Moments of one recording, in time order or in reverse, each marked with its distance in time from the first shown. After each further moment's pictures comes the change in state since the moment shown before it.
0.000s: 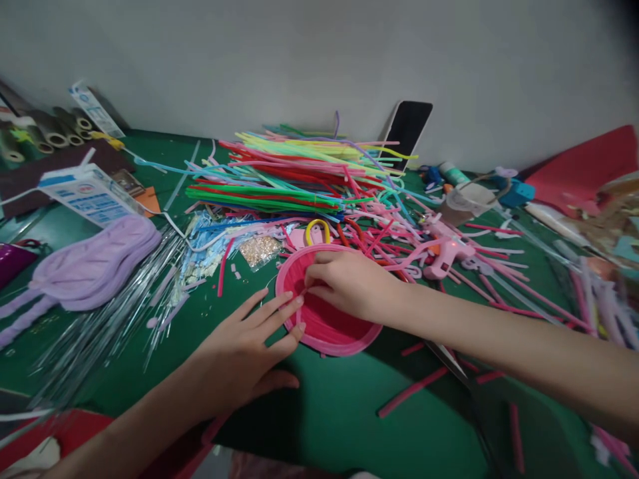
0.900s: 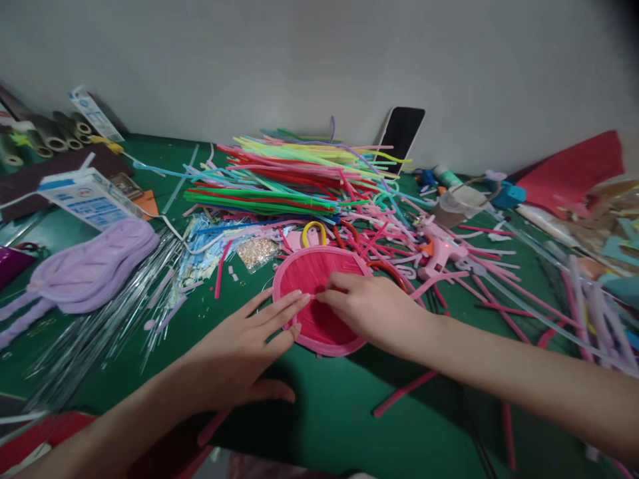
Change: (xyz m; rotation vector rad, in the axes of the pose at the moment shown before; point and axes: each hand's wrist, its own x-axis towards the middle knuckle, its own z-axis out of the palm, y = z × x) left_hand 0.003 -0.007 0.000 -0.079 -0.094 0.058; right_hand -0.041 -0.011 0.003 -0.244 -0.079 0.040
